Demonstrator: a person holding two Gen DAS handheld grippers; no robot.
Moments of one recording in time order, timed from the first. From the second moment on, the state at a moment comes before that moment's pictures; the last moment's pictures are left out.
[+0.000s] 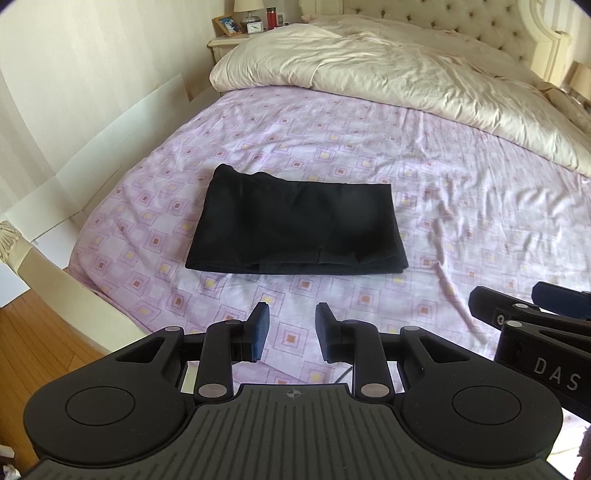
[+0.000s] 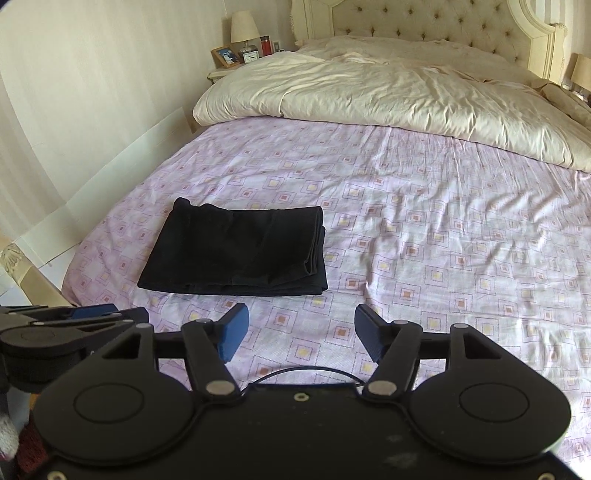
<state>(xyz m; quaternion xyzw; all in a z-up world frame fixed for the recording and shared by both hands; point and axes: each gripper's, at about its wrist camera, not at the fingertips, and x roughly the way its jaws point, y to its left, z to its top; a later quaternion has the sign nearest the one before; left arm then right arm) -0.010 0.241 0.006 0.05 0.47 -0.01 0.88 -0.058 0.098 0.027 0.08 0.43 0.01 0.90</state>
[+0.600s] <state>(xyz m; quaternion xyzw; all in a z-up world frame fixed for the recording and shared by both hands) -0.009 0.241 0.007 0.05 0.47 -0.02 0.88 -0.058 0.096 0.025 0.08 0.43 0.03 0.90</state>
